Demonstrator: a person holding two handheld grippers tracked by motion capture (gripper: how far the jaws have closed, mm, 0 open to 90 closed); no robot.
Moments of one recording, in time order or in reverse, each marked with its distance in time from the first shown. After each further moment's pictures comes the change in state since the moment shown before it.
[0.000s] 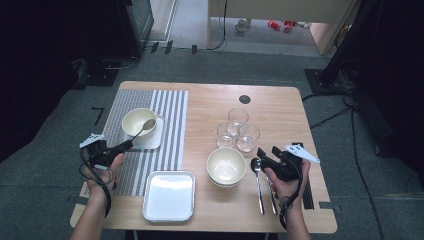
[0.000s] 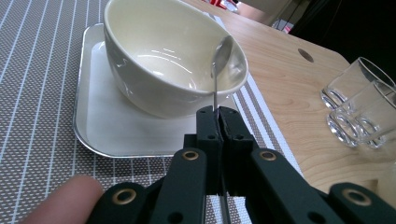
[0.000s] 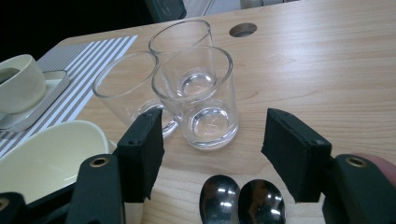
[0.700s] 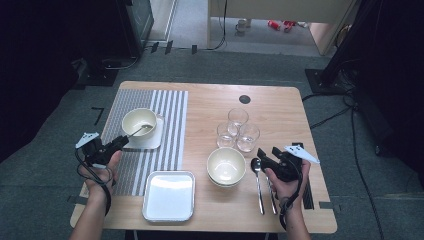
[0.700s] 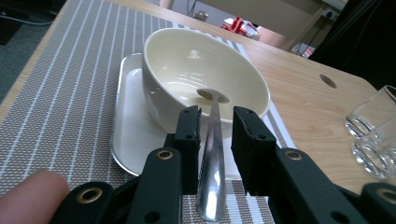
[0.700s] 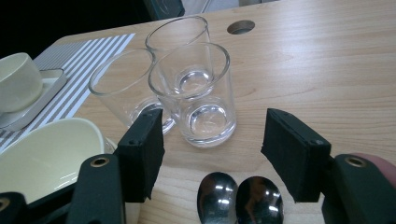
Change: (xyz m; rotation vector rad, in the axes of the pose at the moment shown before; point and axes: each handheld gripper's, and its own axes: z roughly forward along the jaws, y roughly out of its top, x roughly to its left) left arm 0.004 0.005 -0.006 -0.090 0.096 -0.015; right arm -0.001 -0.002 0.001 0.004 -0.008 0.003
